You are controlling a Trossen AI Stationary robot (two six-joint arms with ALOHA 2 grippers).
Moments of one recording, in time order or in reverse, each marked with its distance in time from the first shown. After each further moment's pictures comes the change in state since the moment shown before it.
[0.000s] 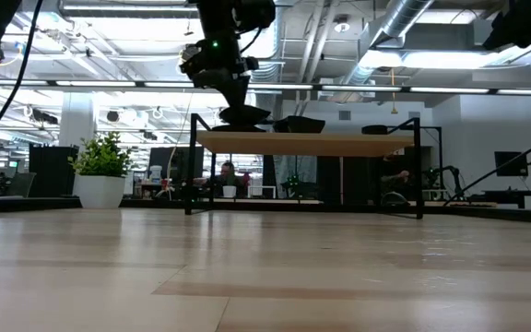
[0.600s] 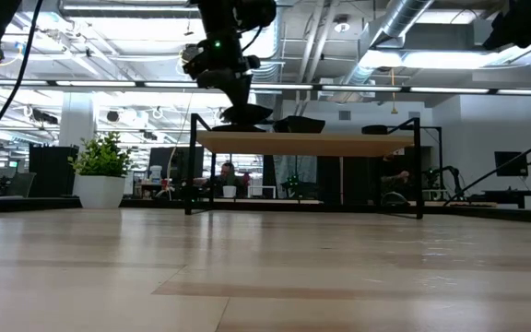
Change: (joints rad) left arm 0.000 0.000 0.000 0.033 0.000 0.000; right arm 0.000 0.000 0.000 0.000 -0.002 0.000
